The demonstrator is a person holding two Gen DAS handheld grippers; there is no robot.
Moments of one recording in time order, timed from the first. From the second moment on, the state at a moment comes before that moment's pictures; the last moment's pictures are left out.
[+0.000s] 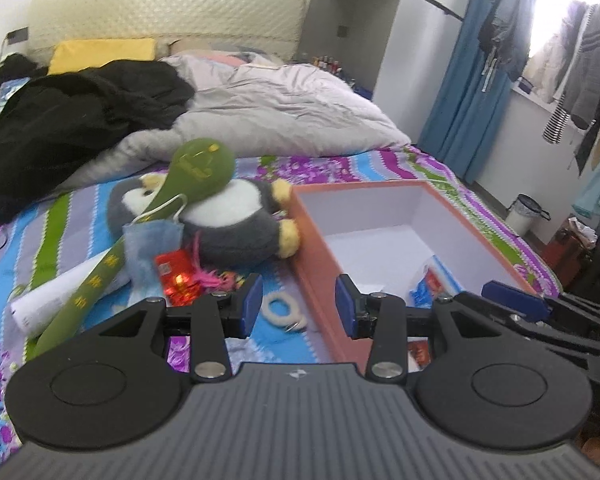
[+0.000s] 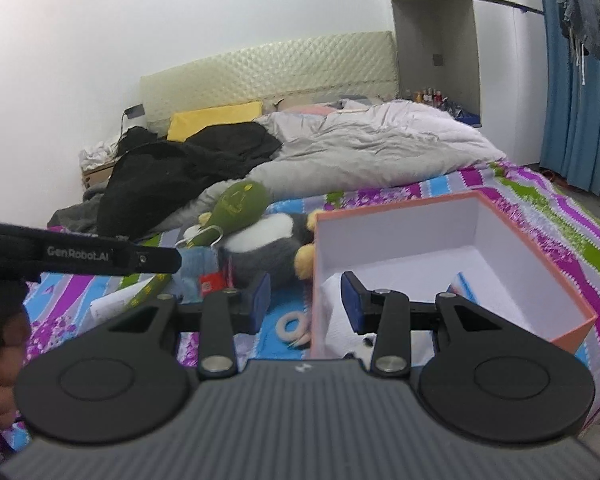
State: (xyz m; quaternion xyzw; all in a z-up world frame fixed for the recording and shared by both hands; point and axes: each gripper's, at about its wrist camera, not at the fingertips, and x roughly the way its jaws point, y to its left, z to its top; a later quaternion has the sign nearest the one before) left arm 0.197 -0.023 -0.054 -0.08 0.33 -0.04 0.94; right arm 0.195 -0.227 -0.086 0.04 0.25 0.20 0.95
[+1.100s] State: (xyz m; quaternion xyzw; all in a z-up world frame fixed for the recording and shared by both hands) left arm 0.124 0.081 -0.156 -0.13 0.40 0.04 0.91; right arm 0.138 -0.127 -0.165 -0.04 0.32 0.23 0.92
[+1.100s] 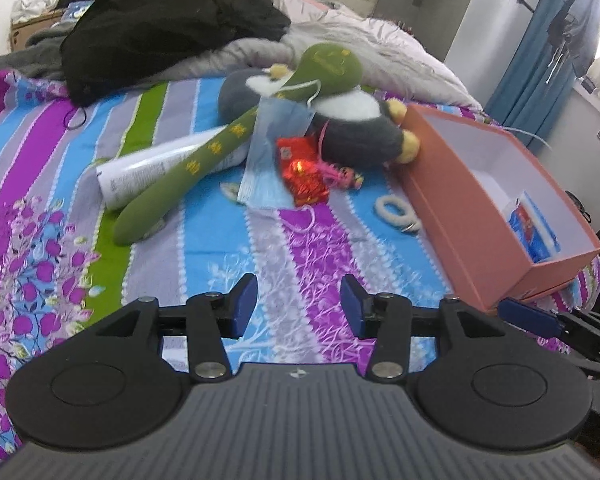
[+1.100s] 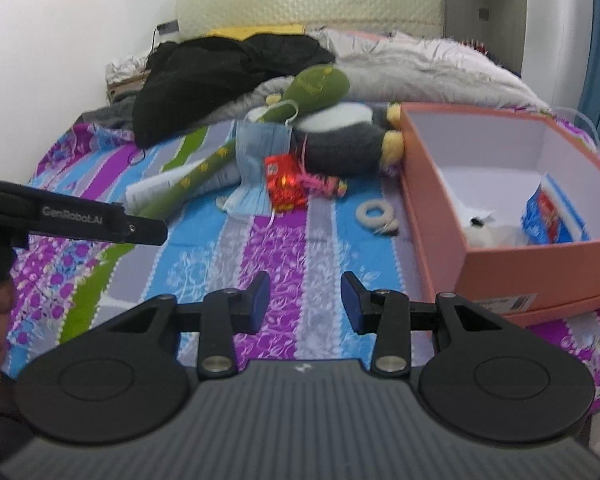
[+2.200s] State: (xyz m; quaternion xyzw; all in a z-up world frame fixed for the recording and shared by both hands) left arm 0.305 0.100 -0.224 -0.16 0.42 0.06 0.89; right arm 0.287 -0.082 -0.233 -0.10 0.32 0.20 0.92
